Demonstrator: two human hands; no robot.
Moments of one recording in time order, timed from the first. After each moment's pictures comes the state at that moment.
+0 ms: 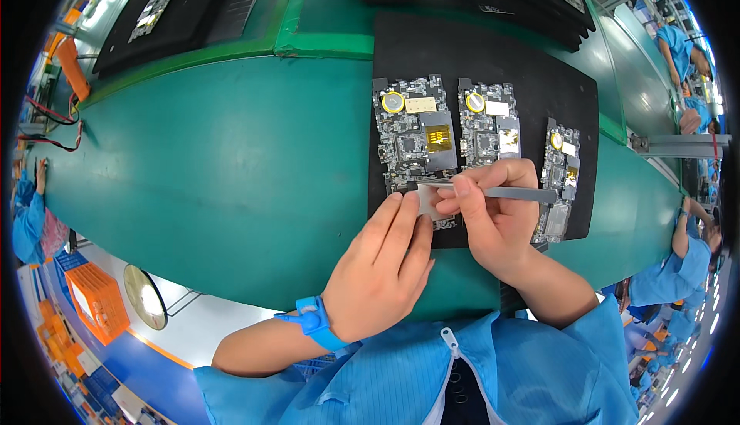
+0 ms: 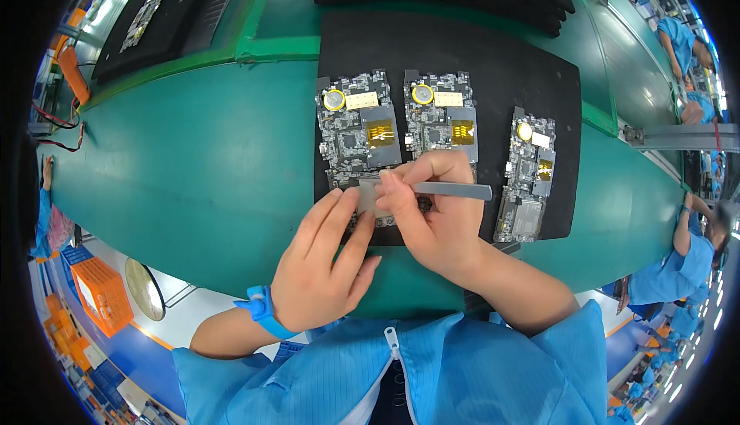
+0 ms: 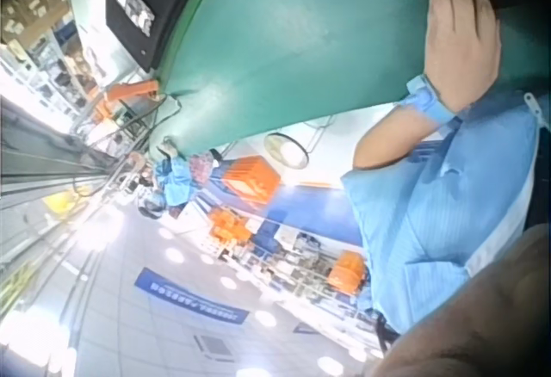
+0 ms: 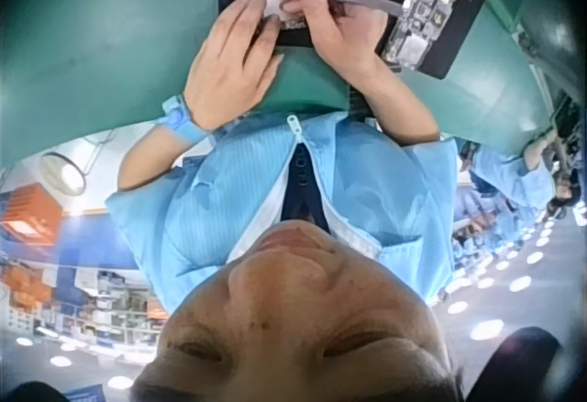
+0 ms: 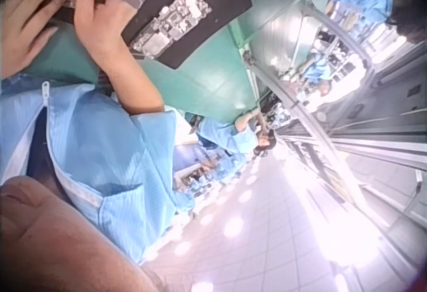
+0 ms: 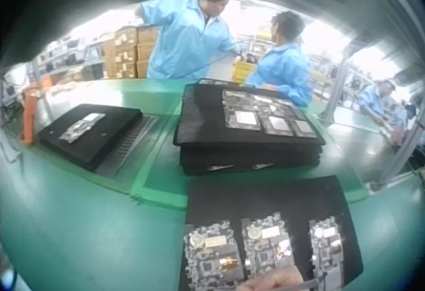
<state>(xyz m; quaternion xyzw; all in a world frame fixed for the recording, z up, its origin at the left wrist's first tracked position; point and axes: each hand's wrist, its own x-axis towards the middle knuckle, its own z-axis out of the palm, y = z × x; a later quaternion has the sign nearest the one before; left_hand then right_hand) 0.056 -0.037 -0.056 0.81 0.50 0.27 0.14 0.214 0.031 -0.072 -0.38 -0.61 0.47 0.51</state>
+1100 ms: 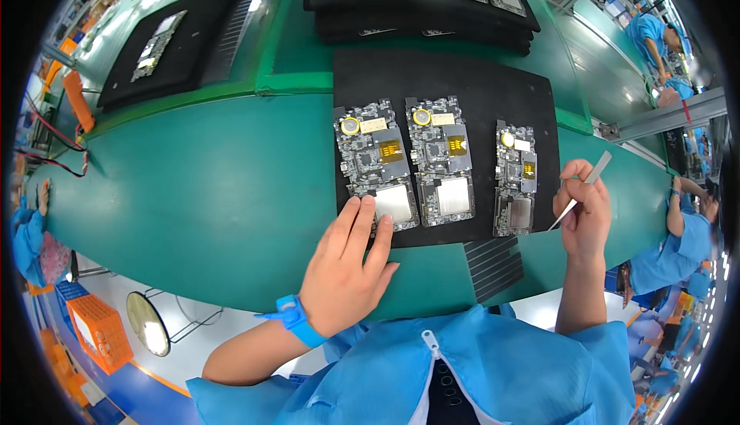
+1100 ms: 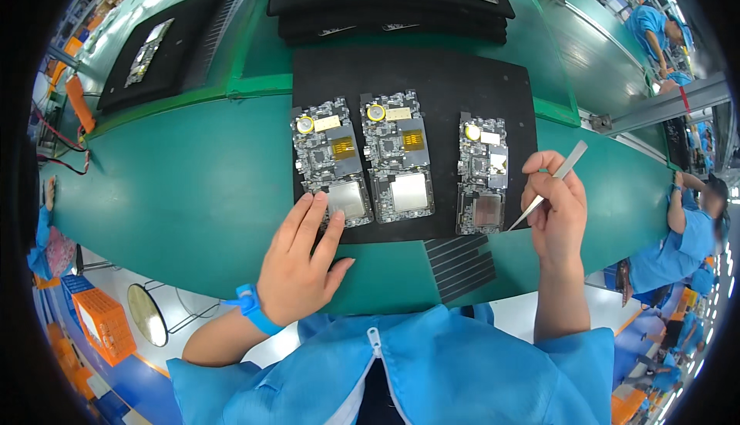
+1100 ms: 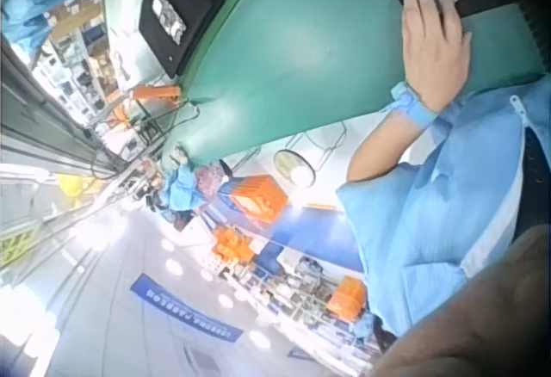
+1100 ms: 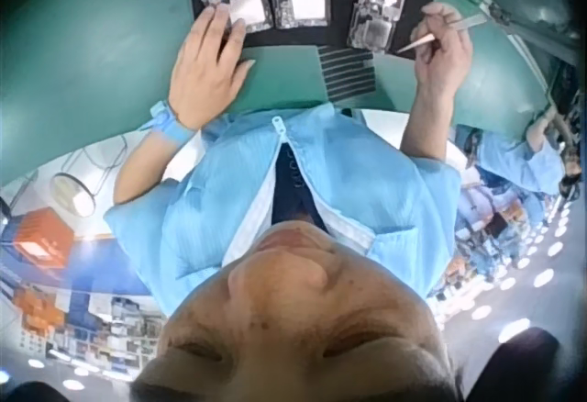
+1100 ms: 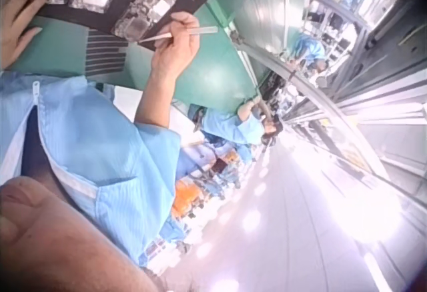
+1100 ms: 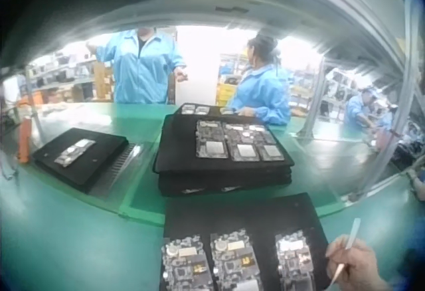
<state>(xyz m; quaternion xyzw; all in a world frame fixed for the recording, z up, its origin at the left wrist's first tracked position) 0.055 -0.039 -0.045 0.82 0.51 0.25 0.13 0.352 0.039 0.010 -0.48 -0.47 0.54 0.51</state>
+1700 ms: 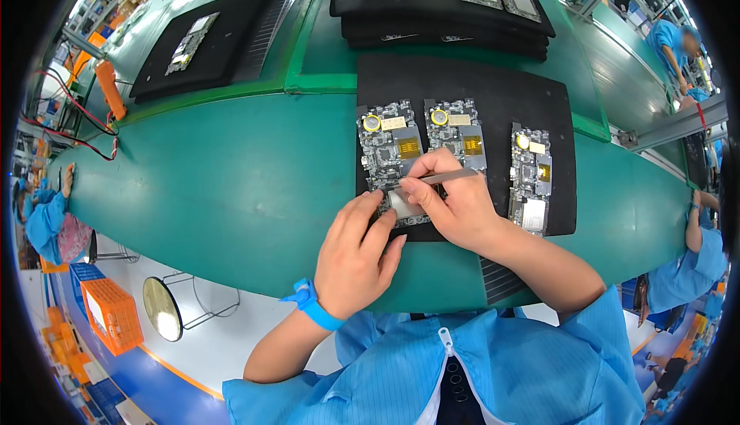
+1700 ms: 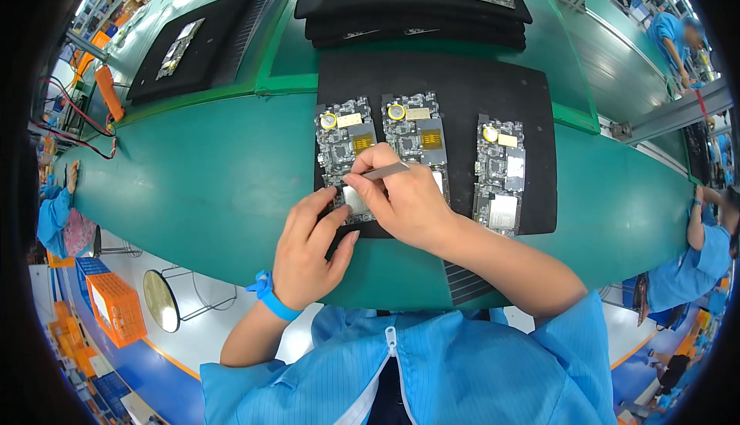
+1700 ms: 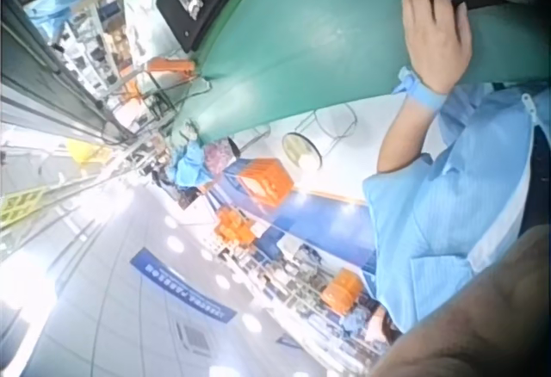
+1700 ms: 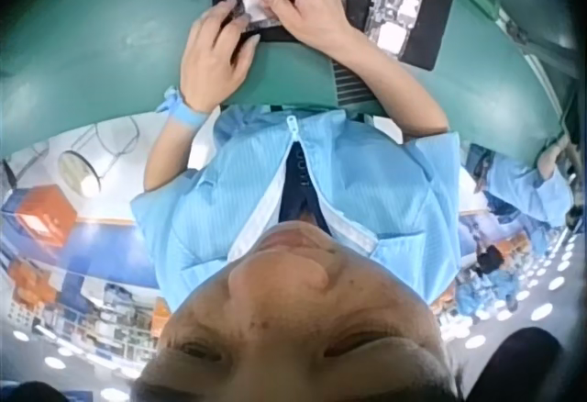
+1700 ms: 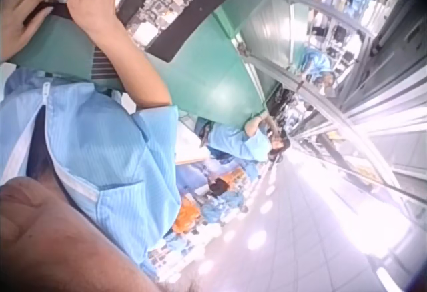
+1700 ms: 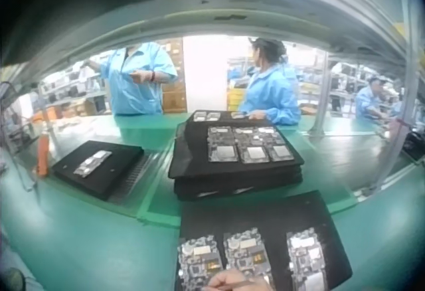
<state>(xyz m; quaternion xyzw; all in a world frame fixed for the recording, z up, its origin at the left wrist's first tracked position) 0.059 -0.047 -0.061 0.74 0.57 0.33 0.10 0.222 0.046 -0.049 -0.36 -0.75 0.42 0.35</state>
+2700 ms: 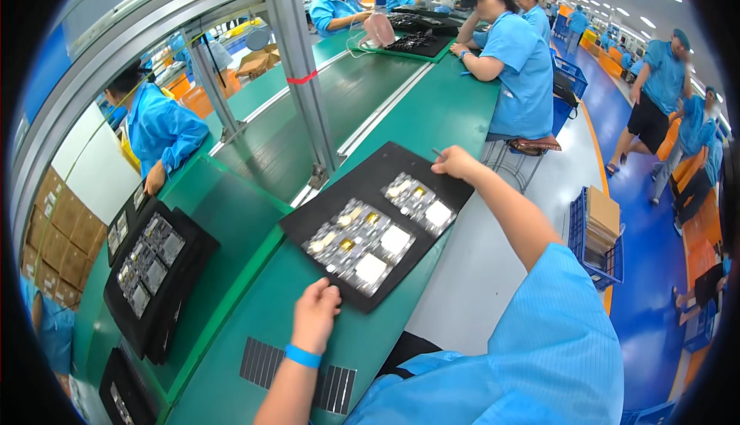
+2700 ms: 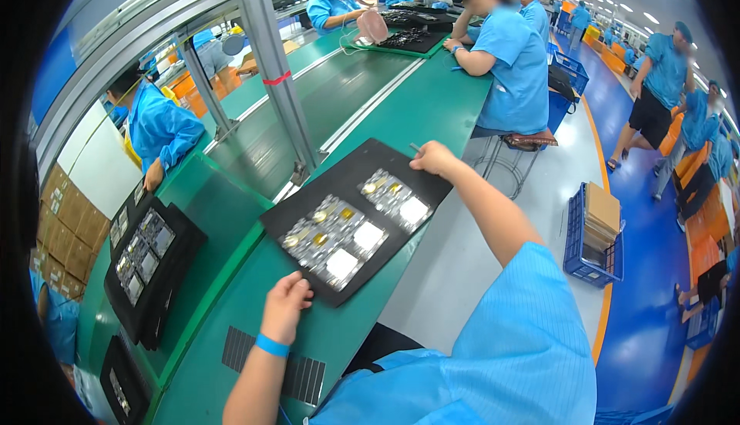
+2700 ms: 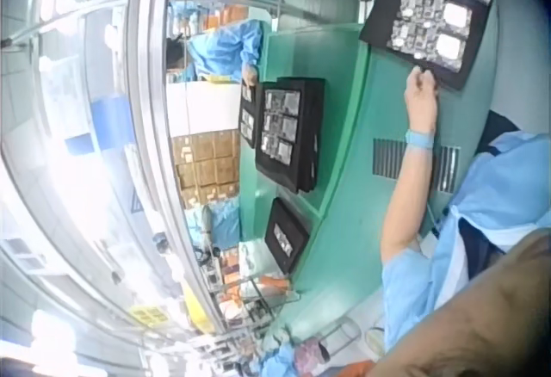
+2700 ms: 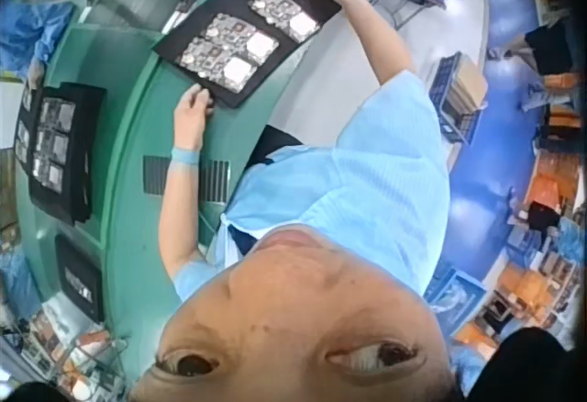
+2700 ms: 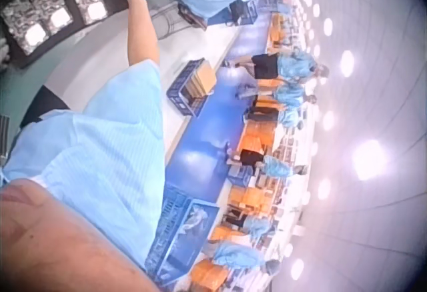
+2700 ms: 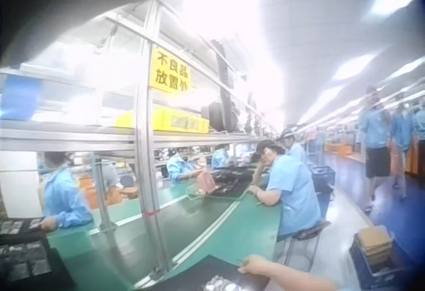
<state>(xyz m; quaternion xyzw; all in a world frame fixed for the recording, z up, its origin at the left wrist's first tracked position) 0.294 0.068 -0.052 0.67 0.37 0.23 0.60 0.738 -0.001 -0.063 -0.88 -0.32 0.16 0.31</state>
